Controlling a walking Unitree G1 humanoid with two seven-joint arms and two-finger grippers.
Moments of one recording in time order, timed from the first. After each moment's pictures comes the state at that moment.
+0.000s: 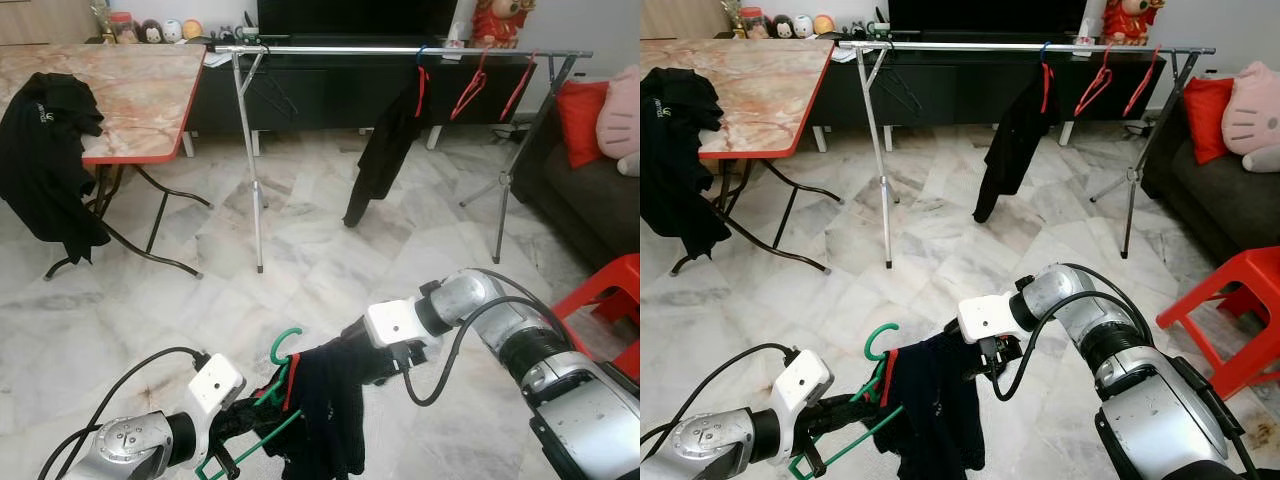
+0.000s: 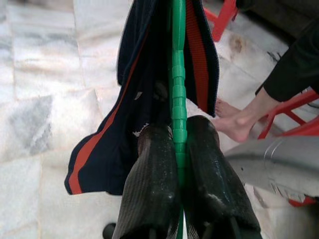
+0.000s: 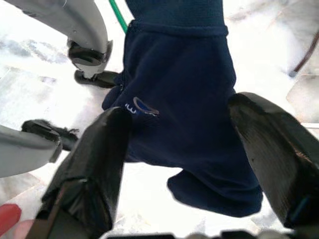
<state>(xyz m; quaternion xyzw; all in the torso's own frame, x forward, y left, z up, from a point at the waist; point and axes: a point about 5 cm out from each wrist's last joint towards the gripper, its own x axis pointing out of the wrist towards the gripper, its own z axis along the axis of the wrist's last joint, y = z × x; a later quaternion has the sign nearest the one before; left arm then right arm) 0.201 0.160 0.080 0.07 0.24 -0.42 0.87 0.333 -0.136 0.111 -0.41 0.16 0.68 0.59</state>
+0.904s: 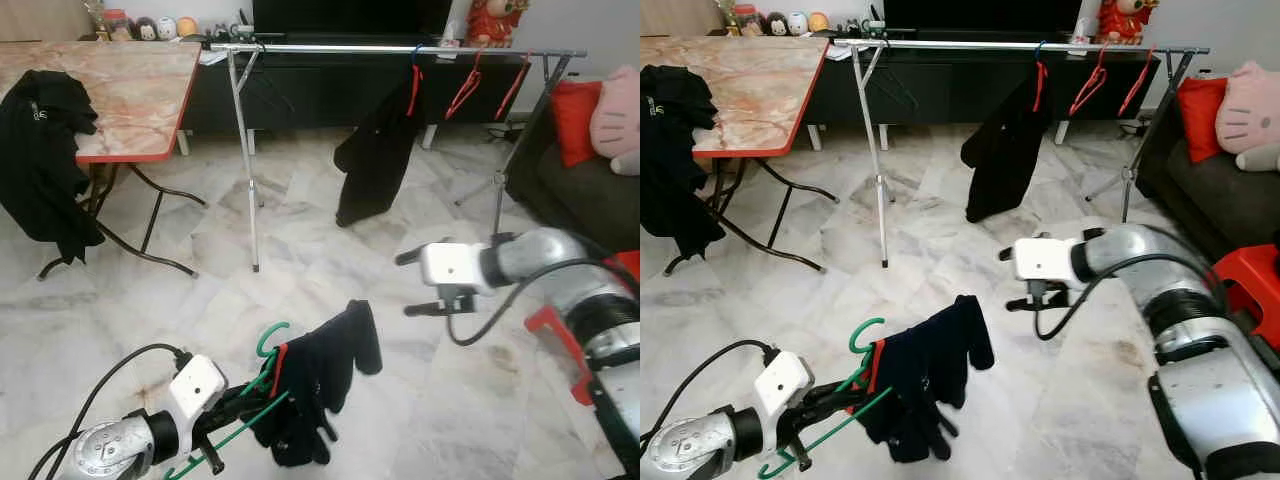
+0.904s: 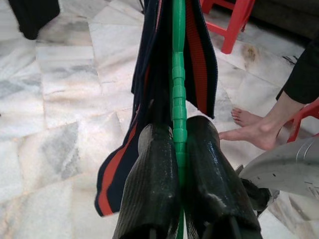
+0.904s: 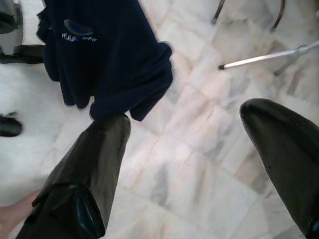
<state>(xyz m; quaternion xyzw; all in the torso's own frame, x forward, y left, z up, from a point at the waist) 0.202 0.184 0.081 0.11 0.17 -0.41 0.89 0.357 -0.211 0.167 -0.45 0.17 0.54 0.69</state>
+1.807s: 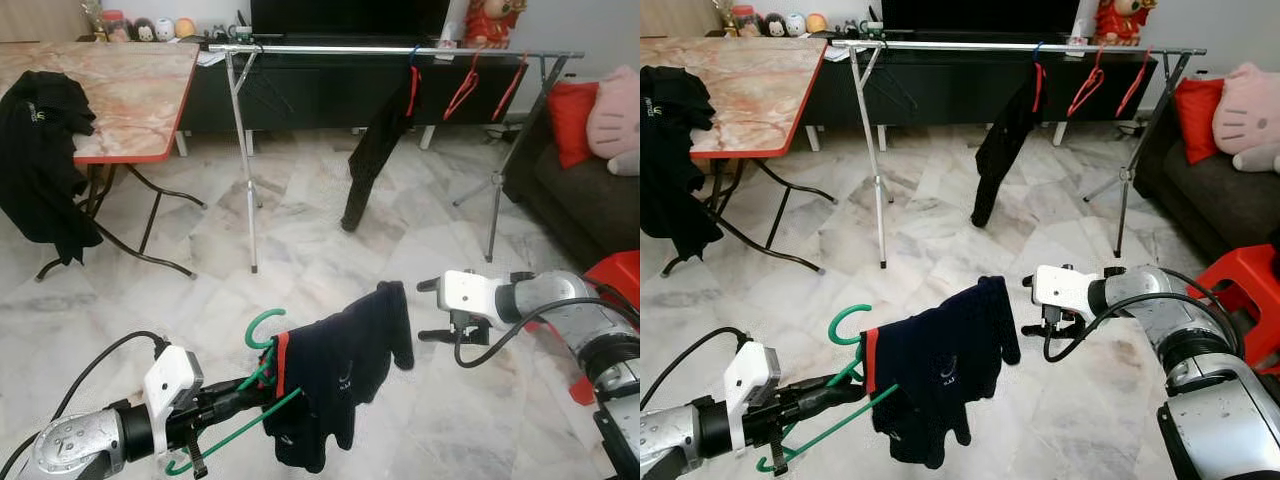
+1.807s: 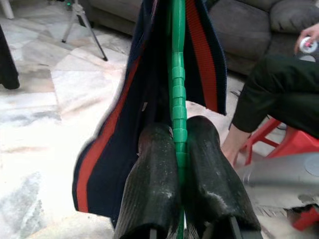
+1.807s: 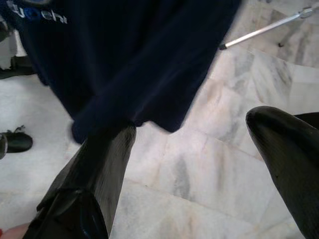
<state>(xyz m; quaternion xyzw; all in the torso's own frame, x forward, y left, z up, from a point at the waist) 0.190 0.189 0.115 0.06 0.11 -0.51 0.85 0.341 -0.234 0.122 -0.42 0.20 0.48 0.75</state>
